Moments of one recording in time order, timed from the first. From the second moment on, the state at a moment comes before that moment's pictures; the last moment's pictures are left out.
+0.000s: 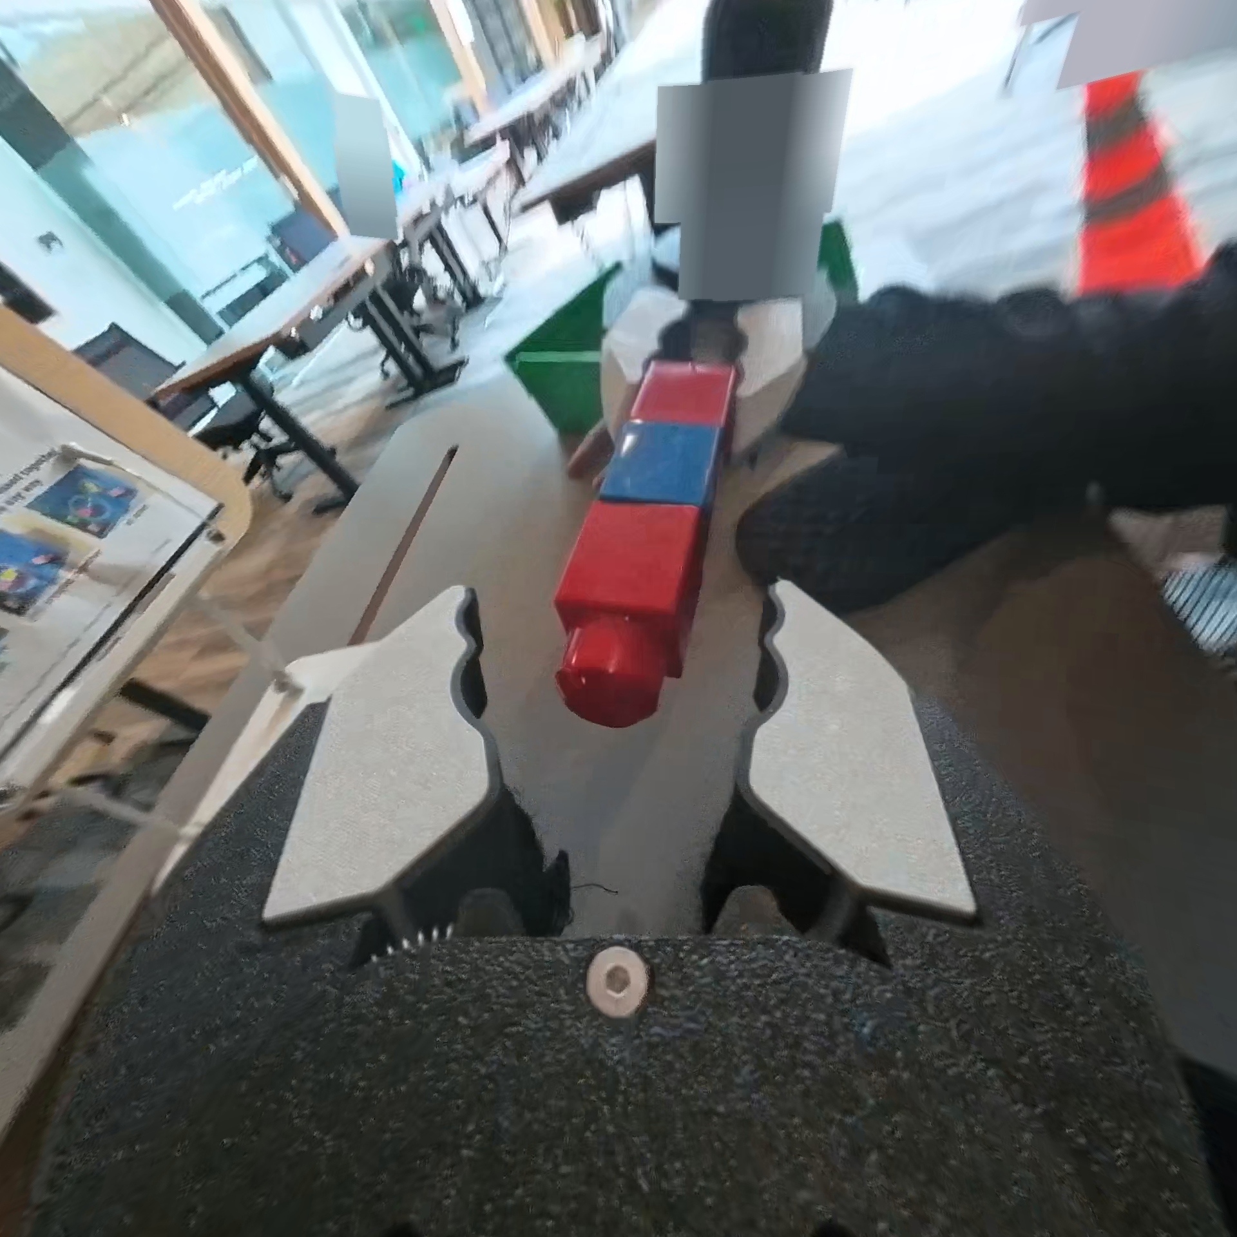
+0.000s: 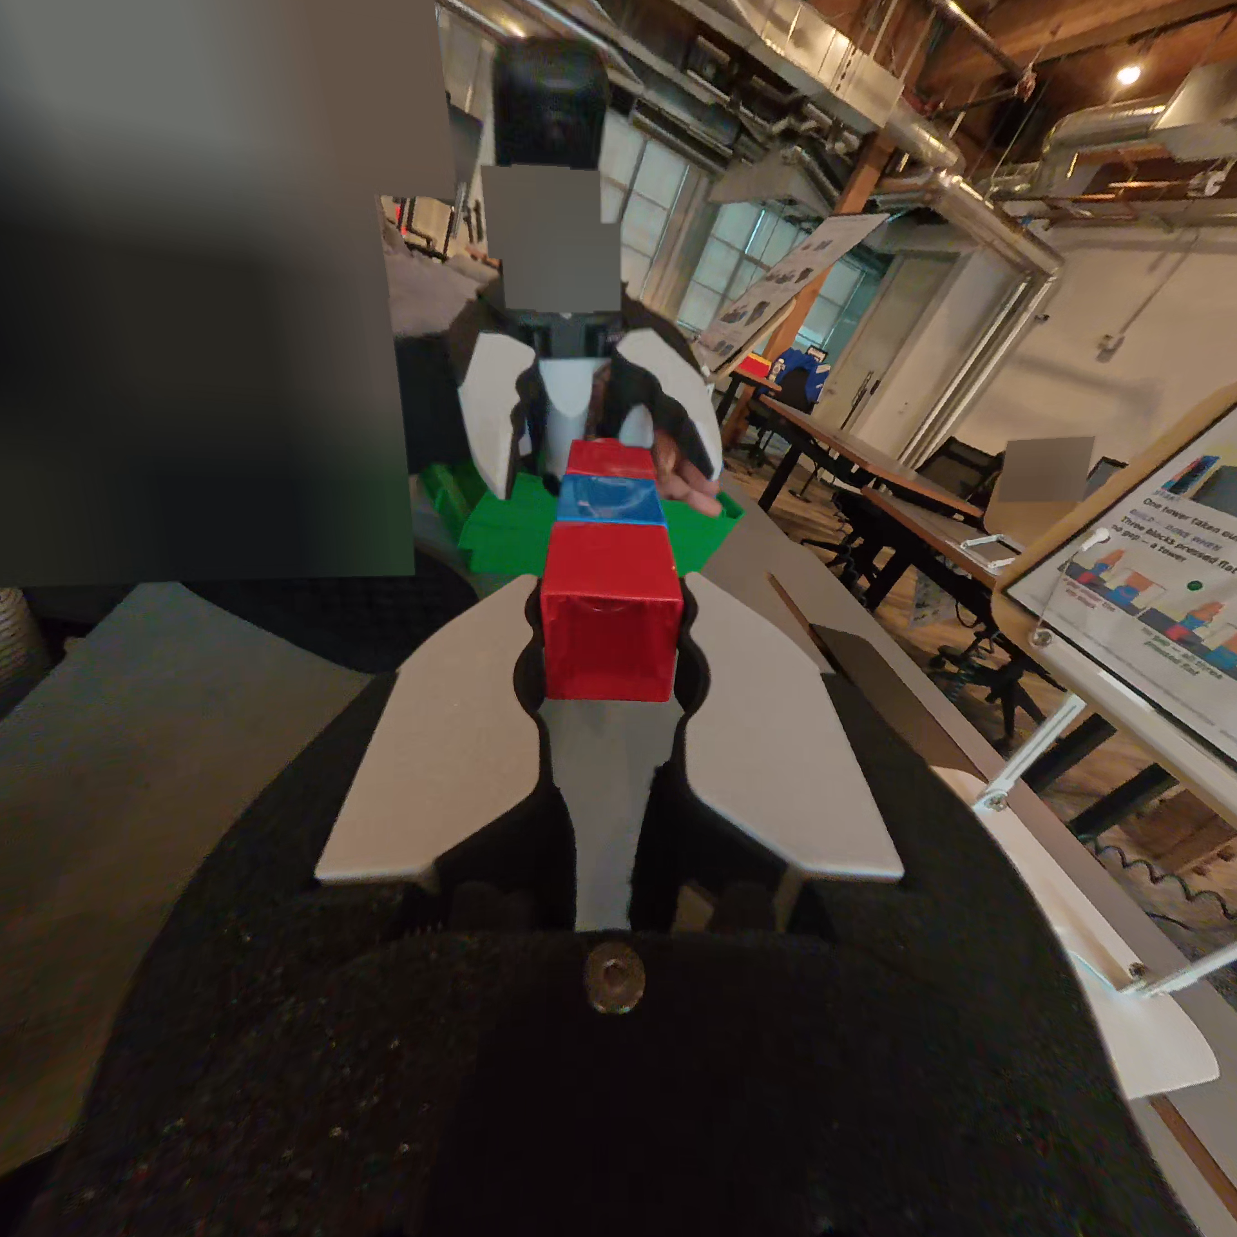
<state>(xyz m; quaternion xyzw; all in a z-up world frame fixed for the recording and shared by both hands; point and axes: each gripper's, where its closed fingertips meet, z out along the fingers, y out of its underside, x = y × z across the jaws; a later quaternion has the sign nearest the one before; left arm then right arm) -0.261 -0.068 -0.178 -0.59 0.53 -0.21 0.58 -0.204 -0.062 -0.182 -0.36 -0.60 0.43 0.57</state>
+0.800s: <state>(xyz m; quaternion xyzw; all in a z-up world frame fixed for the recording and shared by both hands) -0.234 -0.059 -0.231 -0.62 0.70 0.00 0.36 -0.219 -0.066 -0.207 -0.38 -0.66 0.35 0.54</state>
